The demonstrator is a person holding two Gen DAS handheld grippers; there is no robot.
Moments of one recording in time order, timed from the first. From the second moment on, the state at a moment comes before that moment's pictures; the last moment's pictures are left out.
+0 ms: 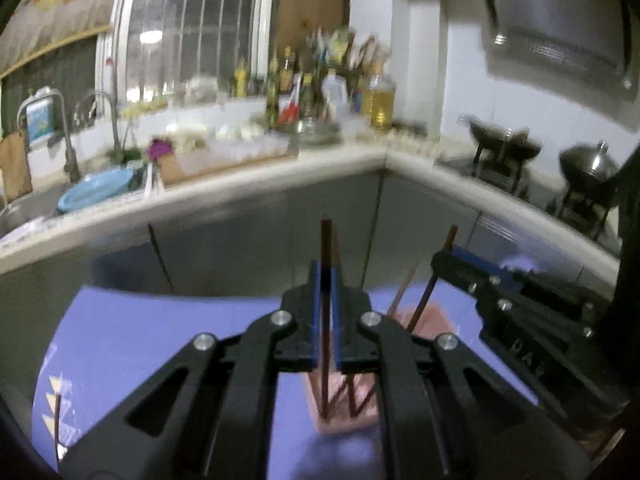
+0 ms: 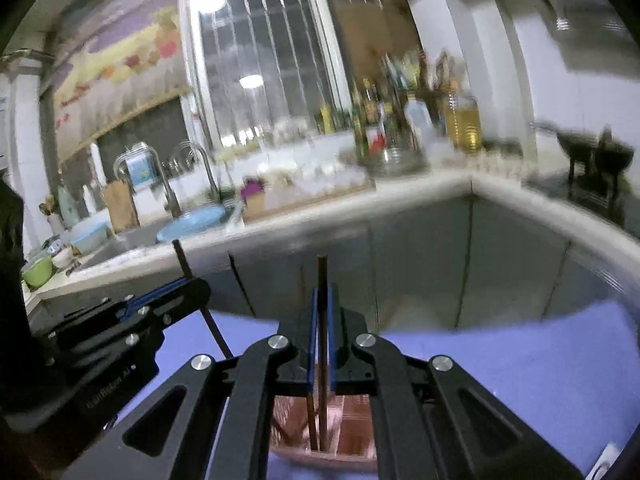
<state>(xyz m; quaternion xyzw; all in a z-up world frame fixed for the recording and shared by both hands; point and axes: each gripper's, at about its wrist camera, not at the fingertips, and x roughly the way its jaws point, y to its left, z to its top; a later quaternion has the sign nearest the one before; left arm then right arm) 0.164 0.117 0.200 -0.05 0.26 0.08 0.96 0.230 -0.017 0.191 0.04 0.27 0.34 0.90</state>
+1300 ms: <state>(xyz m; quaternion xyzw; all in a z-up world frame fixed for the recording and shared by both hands) -0.018 0.038 0.013 -0.08 0.46 -0.02 0.88 -0.038 -0.131 0.008 -0.05 0.46 0.42 0.78</state>
